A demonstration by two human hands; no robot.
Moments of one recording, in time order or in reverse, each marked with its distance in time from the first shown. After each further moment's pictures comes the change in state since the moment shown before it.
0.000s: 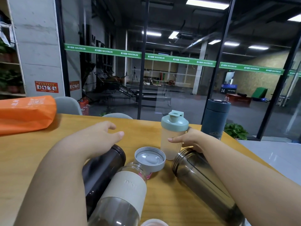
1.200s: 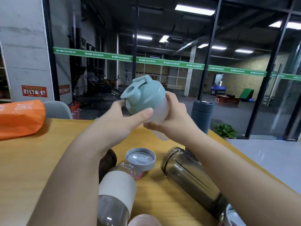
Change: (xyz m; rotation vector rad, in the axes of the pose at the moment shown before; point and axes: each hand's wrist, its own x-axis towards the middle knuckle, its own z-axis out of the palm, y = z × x) left_hand -0.016 0.051 0.016 -0.425 0.039 0.282; right_hand -0.107 -0.063 0.006 -0.065 0.299 -0.569
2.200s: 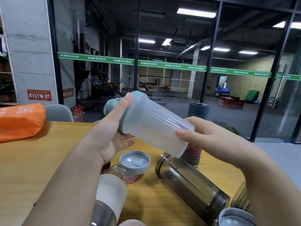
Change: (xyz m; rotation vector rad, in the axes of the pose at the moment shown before) left_hand 0.005 0.002 0.028 -0.665 -0.024 -0.164; right_hand -0.058 0.009 -0.083 -0.136 -0.326 0.133
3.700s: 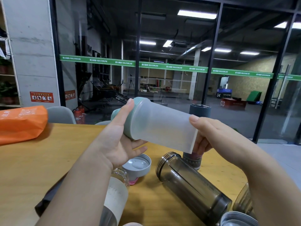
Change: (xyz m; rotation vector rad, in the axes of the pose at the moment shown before) left_hand 0.009 -0.009 0.006 -0.174 -0.055 -0.140; right_hand -0.004 -0.002 -0.003 0.077 0.155 0.026
